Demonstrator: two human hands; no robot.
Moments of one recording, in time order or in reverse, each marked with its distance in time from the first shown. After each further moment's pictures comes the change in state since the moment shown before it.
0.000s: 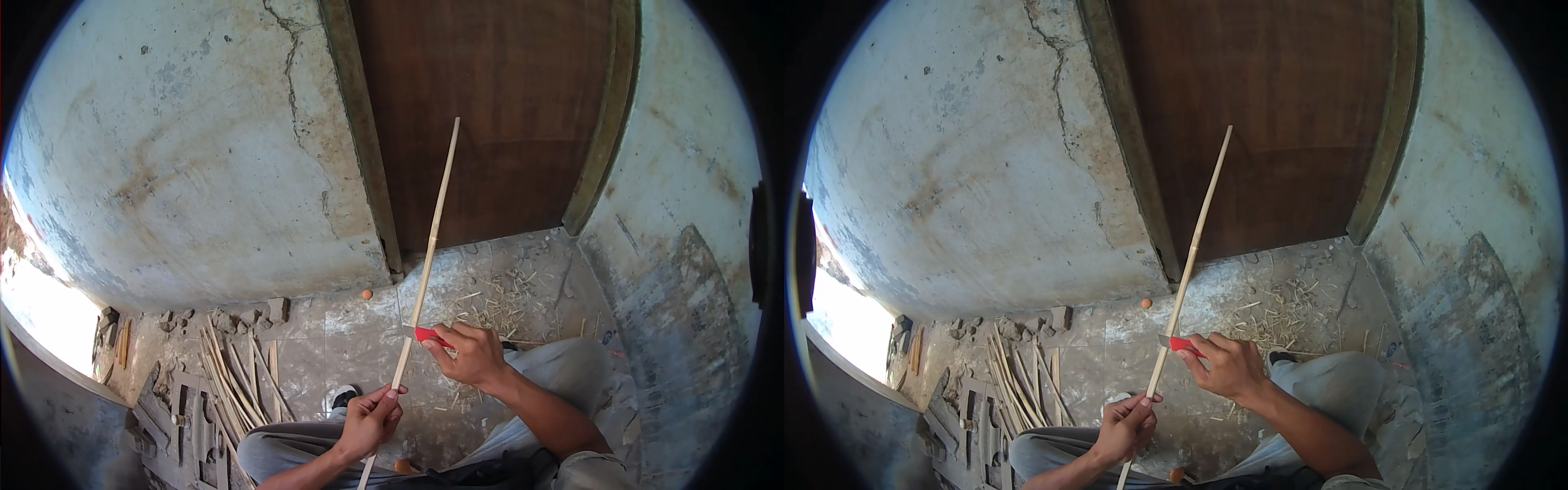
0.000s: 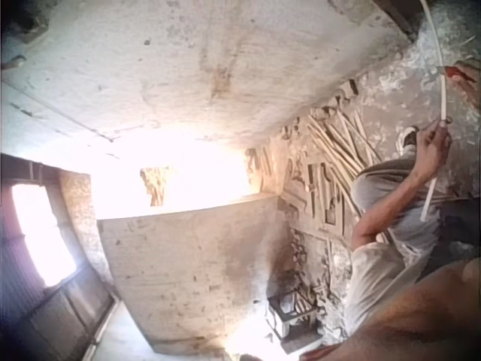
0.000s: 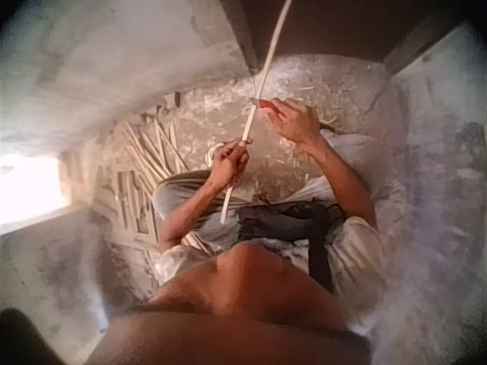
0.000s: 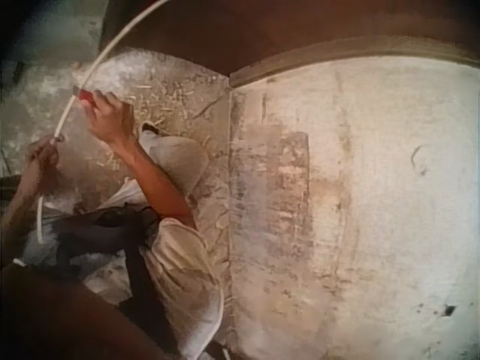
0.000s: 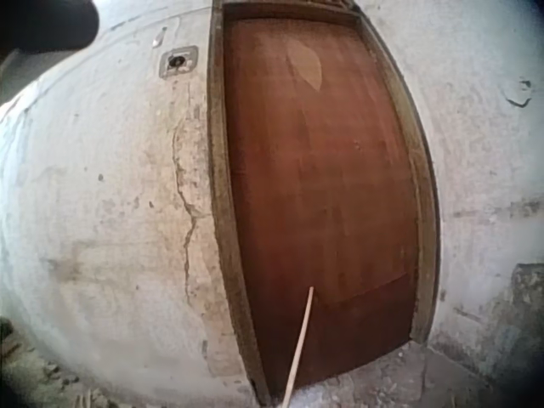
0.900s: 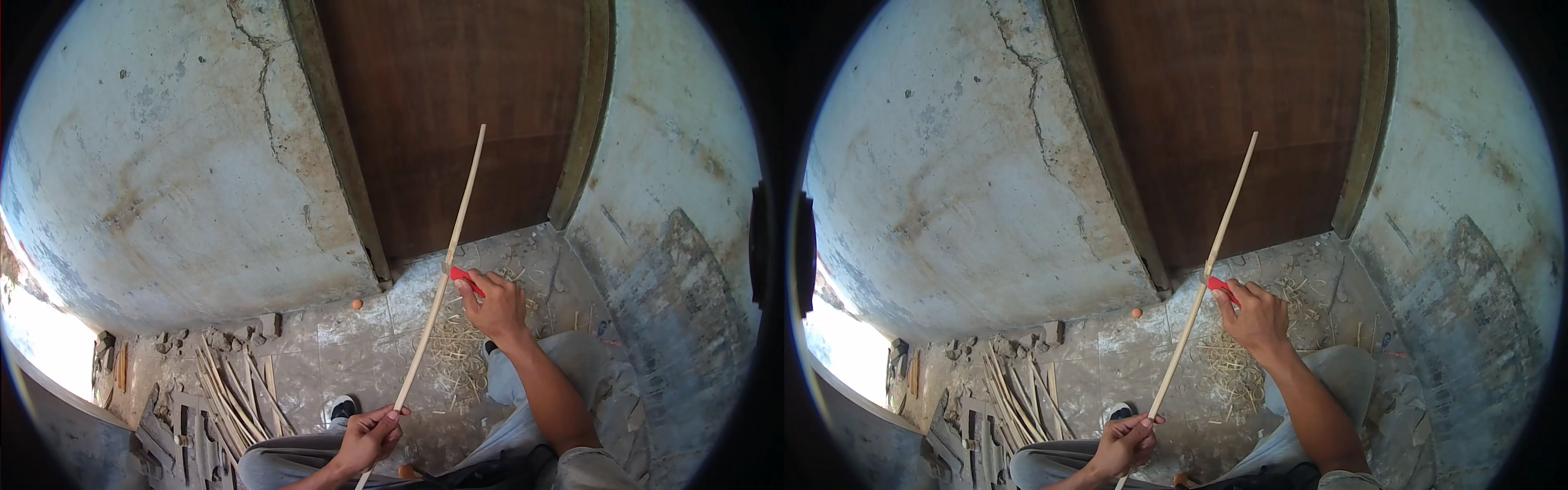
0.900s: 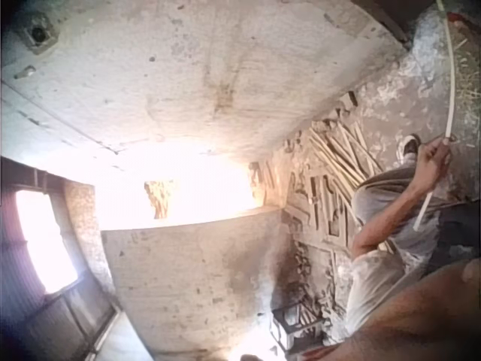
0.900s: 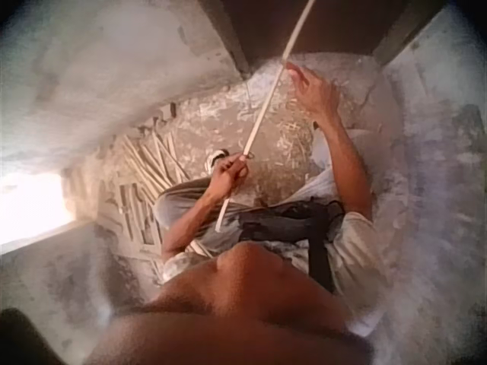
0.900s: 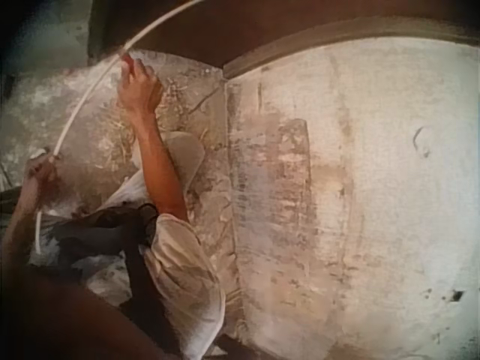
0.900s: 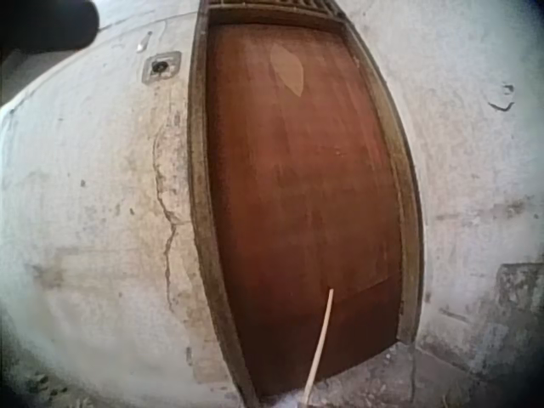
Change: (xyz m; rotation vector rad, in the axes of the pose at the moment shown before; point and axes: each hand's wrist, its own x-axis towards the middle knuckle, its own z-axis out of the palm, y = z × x) left_hand -0.011 -0.003 0.002 -0.033 -0.068 -0.137; right_hand 0.034 0.055 -0.033 -0.217 0.190 0.317
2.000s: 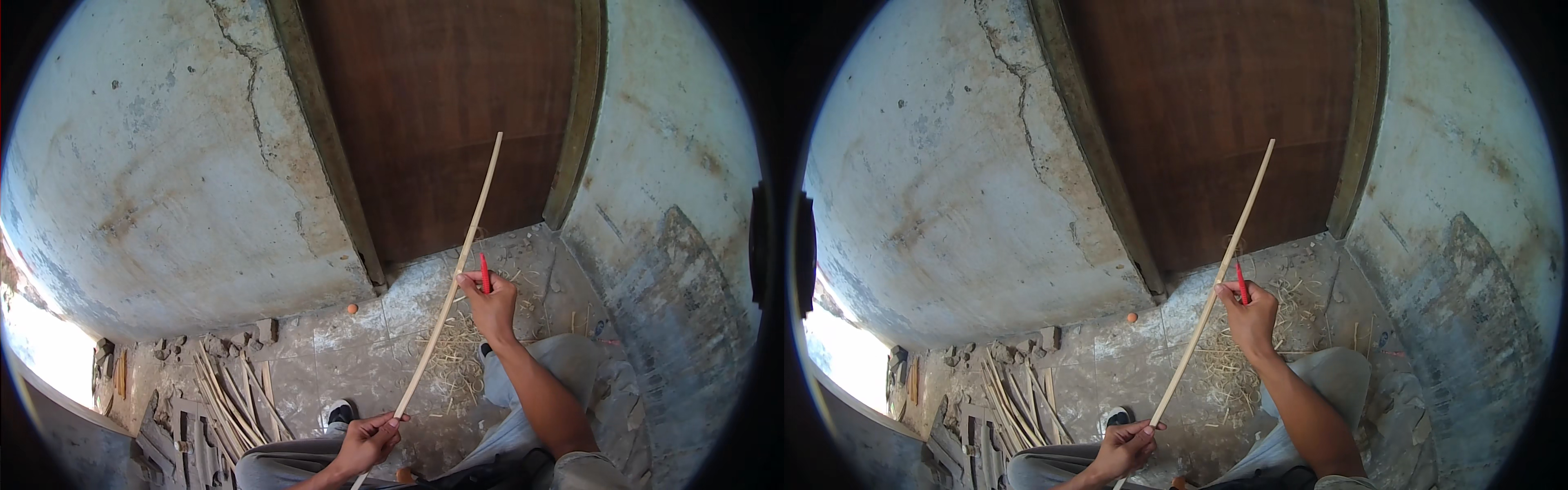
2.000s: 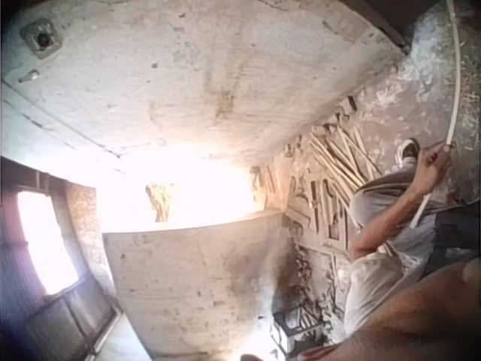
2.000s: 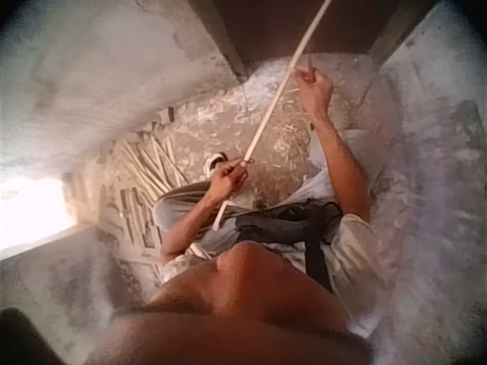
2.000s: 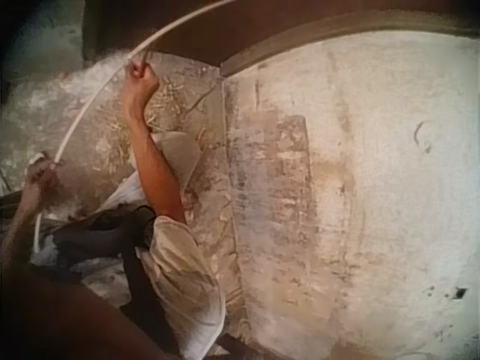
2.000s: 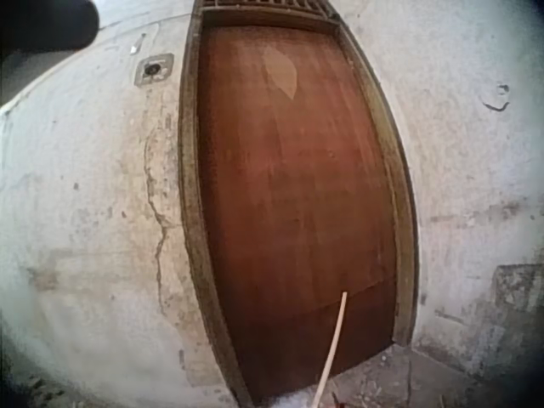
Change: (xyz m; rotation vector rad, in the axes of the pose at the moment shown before) left_hand 0.007 -0.009 0.000 0.175 -0.049 0.040; right_hand 0.002 0.015 0.021 0.662 0.113 0.472
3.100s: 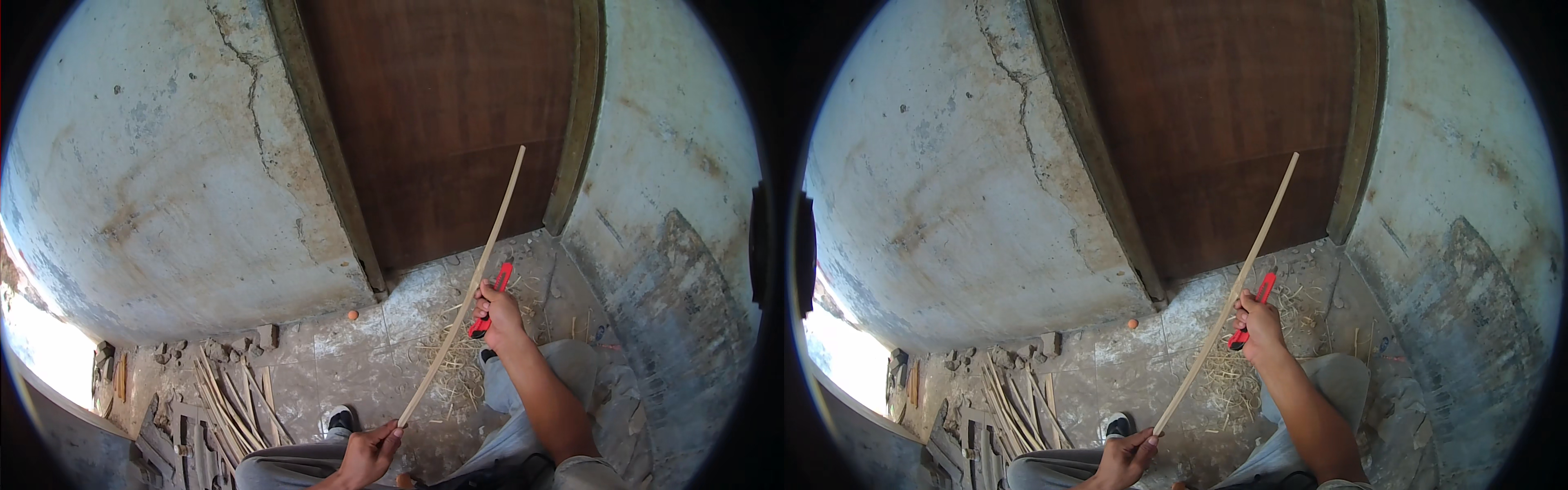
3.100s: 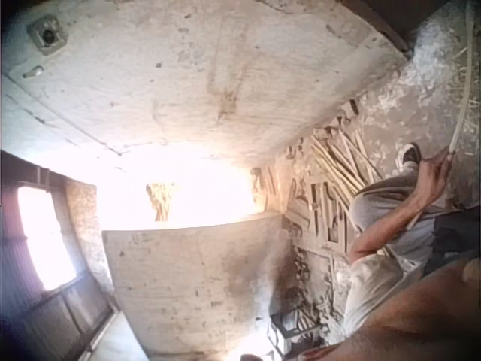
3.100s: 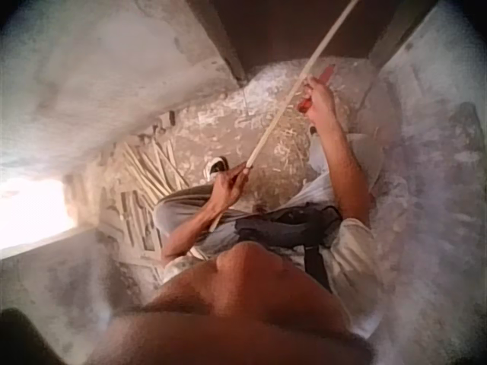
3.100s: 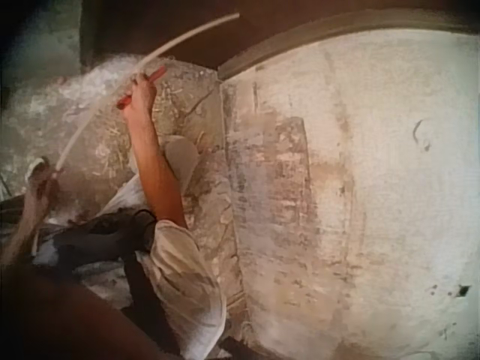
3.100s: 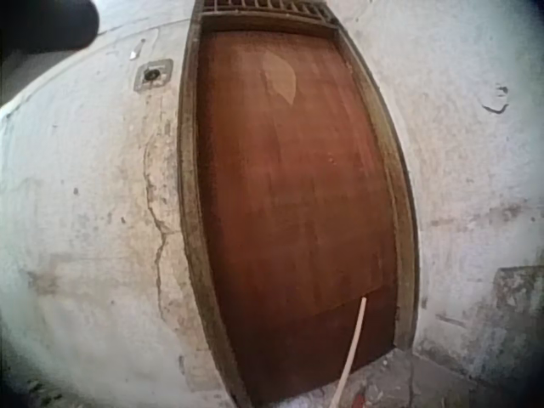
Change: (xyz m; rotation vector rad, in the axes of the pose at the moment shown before) left_hand -0.011 0.002 0.024 0.692 0.311 0.599; right_hand 0.012 0.018 -0.017 0.850 -0.100 0.695
